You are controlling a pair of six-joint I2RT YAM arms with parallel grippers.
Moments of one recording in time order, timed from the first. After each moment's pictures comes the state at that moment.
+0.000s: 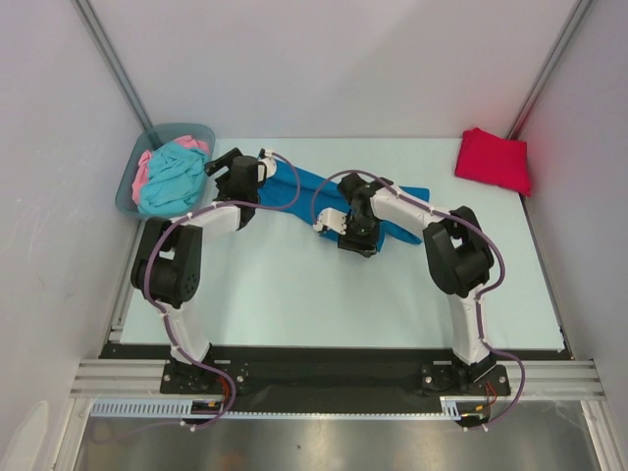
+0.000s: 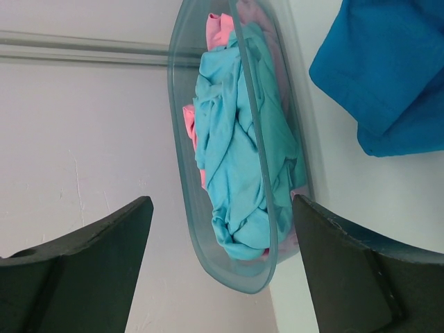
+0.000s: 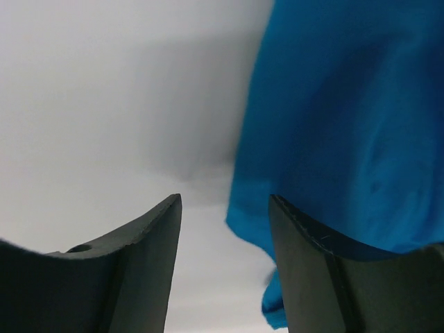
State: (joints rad) left arm -0.27 1.86 1.16 0.28 -0.68 0.99; right arm 0.58 2.08 1.62 -0.95 -0.10 -0.88
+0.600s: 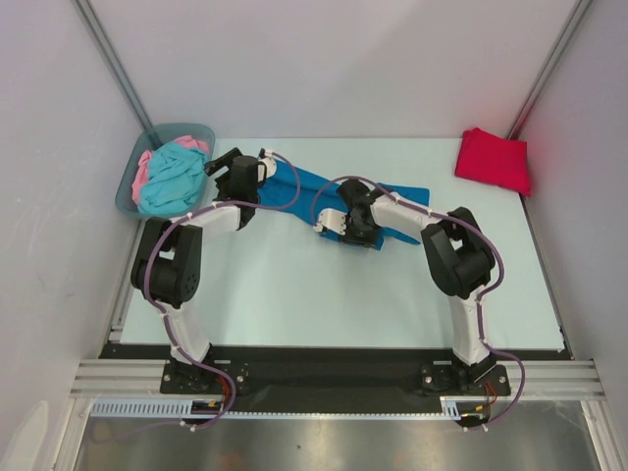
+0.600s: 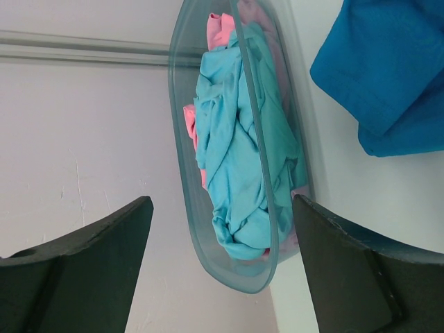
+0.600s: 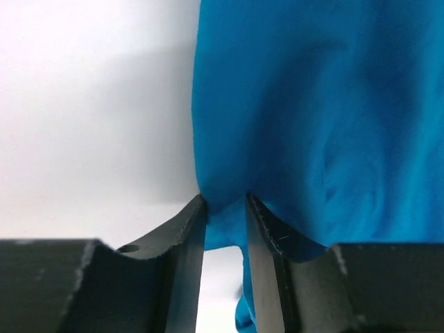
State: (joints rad) left arm -0.27 1.86 1.16 0.28 -0.68 0.99; right arm 0.58 2.07 1.52 -0.72 0.02 -0.88
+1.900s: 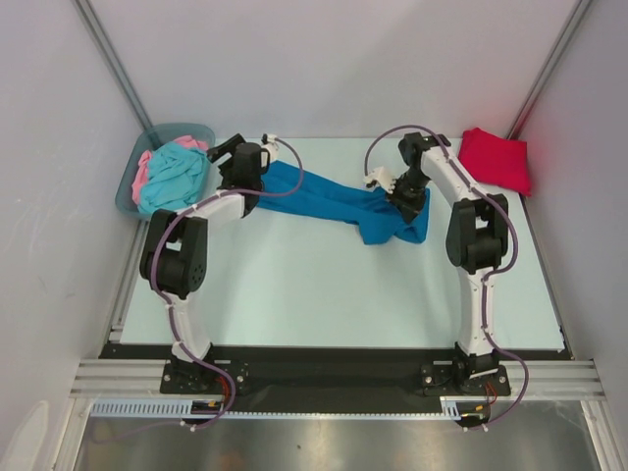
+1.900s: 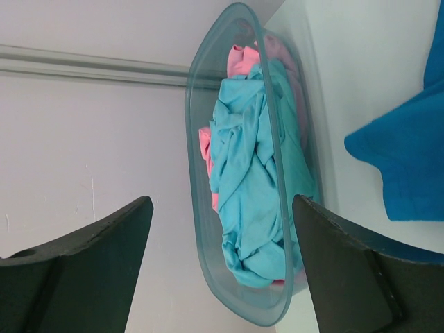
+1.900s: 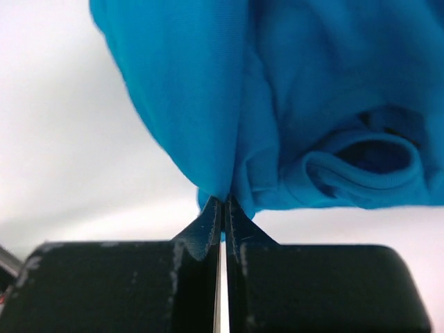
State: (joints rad) left arm -0.27 1.94 1.30 0.27 -0.69 0.99; right arm 0.24 2.23 2.01 -1.30 -0.24 -1.00
